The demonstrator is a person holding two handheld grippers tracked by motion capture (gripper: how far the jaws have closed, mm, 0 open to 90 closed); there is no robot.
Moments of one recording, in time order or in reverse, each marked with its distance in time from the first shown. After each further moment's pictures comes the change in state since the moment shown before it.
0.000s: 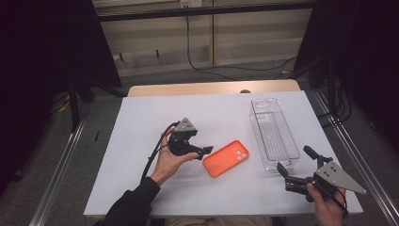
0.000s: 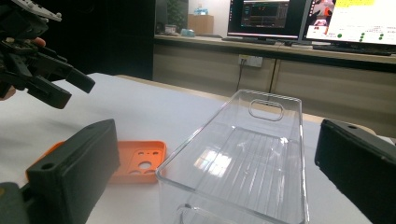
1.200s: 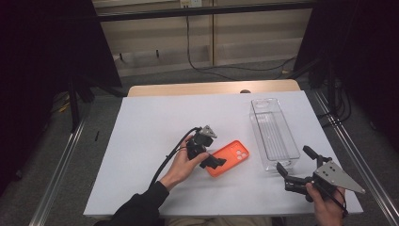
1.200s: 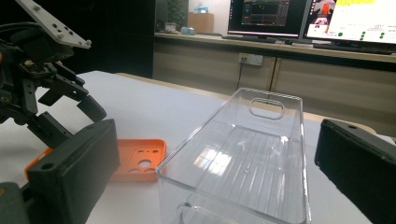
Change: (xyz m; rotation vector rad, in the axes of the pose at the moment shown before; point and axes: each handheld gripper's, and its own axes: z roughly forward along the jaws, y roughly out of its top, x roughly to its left) left arm -0.027 0.011 0.049 0.240 -0.118 0.019; right arm 0.001 -0.001 0.001 0.008 0.001 -0.001
